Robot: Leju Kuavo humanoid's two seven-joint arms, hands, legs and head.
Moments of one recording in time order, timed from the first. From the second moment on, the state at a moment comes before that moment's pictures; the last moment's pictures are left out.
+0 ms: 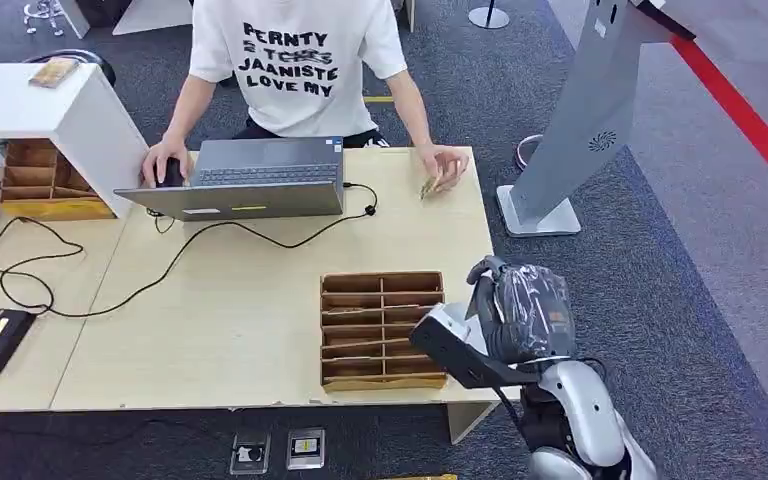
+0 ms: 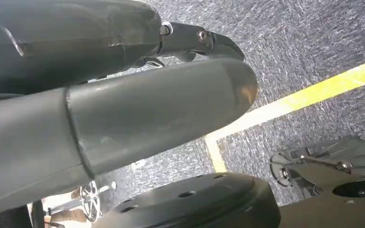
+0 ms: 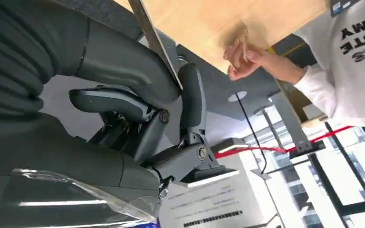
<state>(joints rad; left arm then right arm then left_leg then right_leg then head) -0.13 0.04 -1.35 -0.21 0.94 0.34 0.25 -0.24 -0.29 0.61 -1.92 1.06 -0.18 0.50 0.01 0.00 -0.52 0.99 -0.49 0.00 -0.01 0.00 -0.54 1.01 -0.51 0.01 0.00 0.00</state>
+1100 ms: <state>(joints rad) -0.17 0.02 -1.35 -0.21 0.84 0.32 0.29 -0.78 -0.08 0.67 -1.49 0.44 -0.18 0.16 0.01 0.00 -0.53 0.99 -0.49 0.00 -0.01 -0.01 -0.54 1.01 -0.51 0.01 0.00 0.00</state>
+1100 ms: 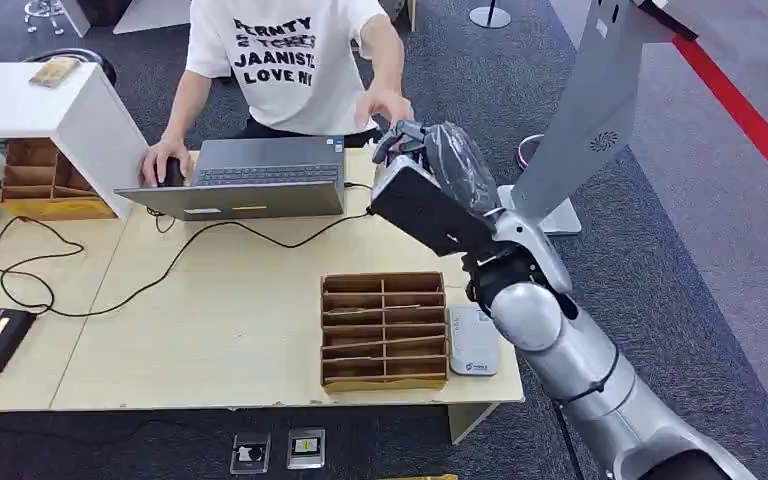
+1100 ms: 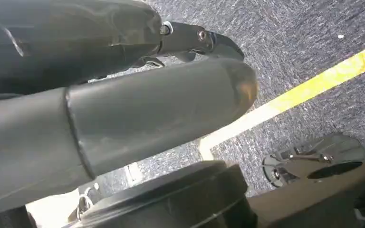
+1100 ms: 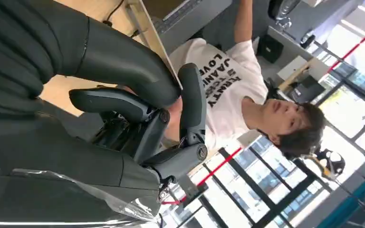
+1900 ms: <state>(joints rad) -0.17 0.02 -1.36 -0.21 0.85 0.33 0.30 -1.00 0.05 0.71 -0.86 0.31 -0.19 0.10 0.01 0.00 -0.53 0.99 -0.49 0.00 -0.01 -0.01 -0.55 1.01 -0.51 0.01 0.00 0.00</state>
